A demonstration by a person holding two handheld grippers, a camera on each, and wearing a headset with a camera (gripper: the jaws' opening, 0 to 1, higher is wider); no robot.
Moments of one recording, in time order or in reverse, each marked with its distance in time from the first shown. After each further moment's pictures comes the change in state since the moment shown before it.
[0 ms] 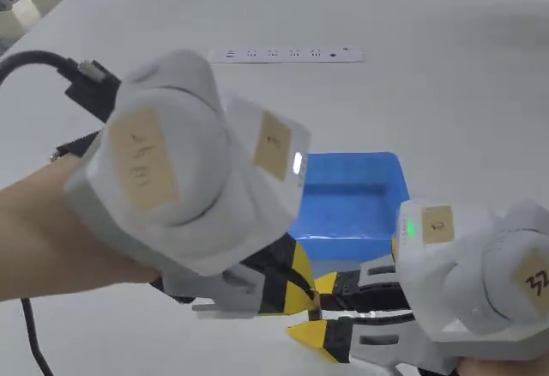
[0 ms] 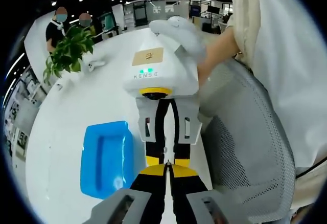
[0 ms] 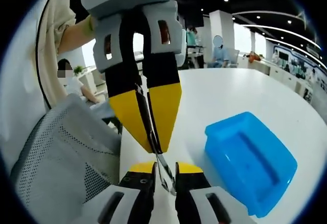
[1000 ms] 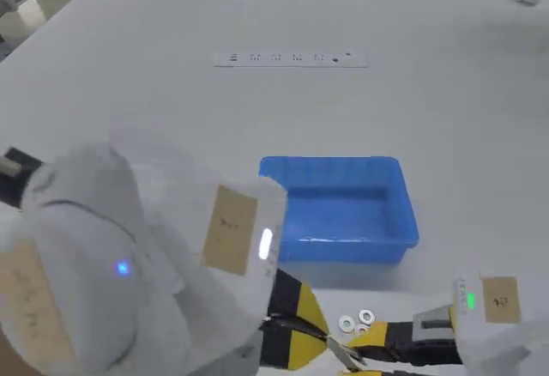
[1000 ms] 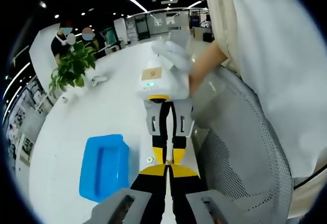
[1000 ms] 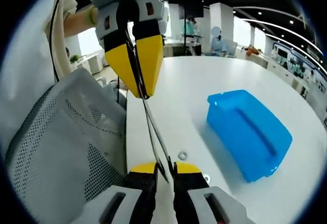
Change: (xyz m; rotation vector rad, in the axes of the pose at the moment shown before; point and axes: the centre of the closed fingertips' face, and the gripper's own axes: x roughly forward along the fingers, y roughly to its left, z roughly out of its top) left arm -0.009 -0.023 0.014 0.026 -0.122 0.073; right arm -0.022 0.010 -0.044 -0.006 0.087 -0.045
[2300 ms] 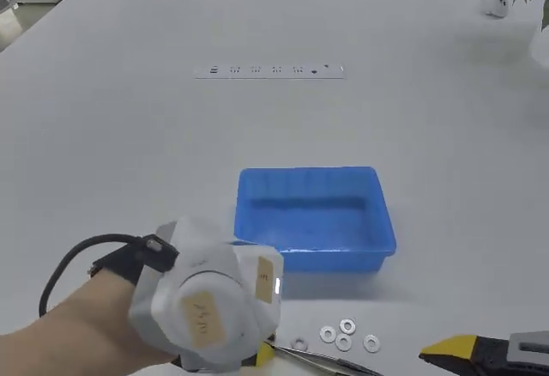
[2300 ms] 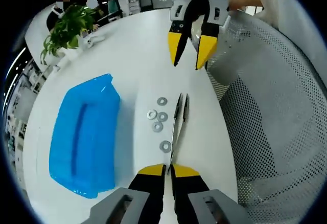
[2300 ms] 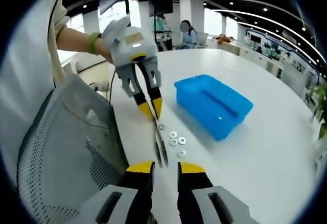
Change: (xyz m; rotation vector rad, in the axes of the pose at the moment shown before) left arm 0.072 0.014 -0.096 -0.024 0.244 -0.035; right arm -0.067 -0.004 -0.037 0.134 0.061 -0.195
